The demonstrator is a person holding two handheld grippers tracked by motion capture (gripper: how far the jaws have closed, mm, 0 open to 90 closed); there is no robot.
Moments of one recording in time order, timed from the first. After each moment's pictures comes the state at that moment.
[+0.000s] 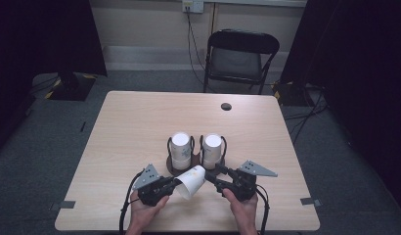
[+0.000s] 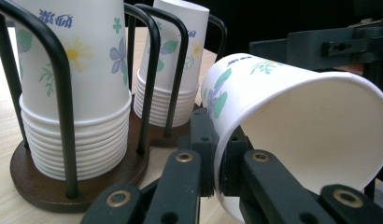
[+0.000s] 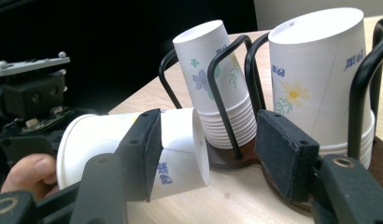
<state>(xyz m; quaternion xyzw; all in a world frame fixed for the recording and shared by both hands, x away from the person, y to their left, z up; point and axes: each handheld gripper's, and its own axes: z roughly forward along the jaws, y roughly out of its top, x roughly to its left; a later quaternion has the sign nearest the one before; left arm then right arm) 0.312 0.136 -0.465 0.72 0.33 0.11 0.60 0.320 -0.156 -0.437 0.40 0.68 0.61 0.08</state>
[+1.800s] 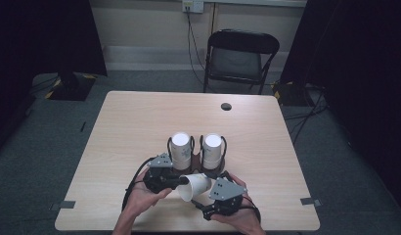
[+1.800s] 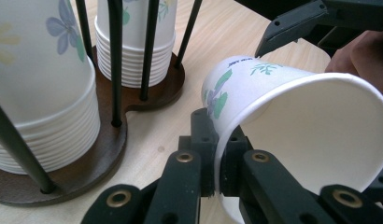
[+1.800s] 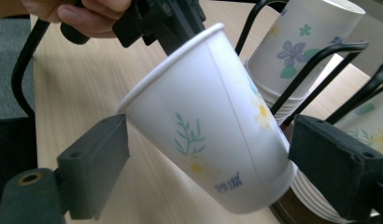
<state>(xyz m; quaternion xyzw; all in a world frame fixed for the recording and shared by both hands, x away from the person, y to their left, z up) 0.346 0.122 -0.439 0.82 0.29 0.00 0.48 0.292 -0.115 -0.435 0.14 0.85 0.46 0.22</state>
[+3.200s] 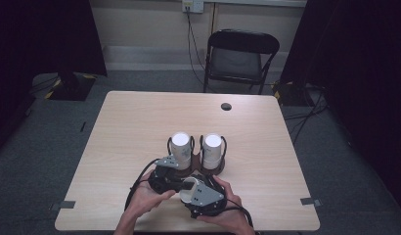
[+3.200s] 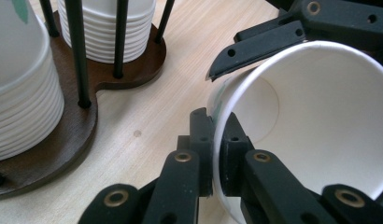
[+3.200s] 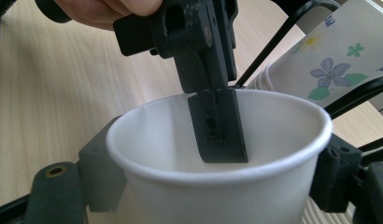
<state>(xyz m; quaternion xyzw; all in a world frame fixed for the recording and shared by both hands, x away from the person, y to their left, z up) 0.350 0.112 -0.446 0.84 0.30 -0.05 0.45 0.291 -0.076 -0.446 0.09 0.87 0.41 0.27</state>
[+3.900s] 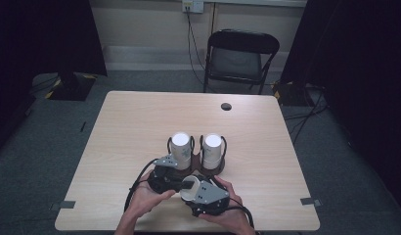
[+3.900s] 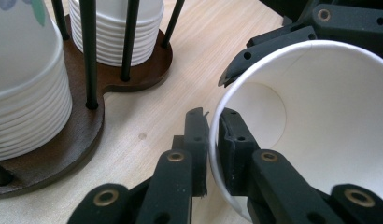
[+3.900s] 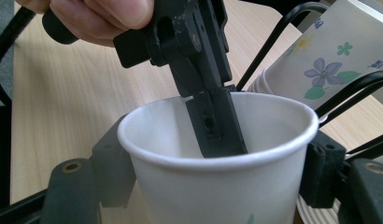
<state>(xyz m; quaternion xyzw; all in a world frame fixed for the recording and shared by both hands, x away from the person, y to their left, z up) 0.349 0.114 -0.446 0.83 0.31 -0.05 0.46 0.292 -0.083 -0.444 0.11 0.86 0.44 0.25</state>
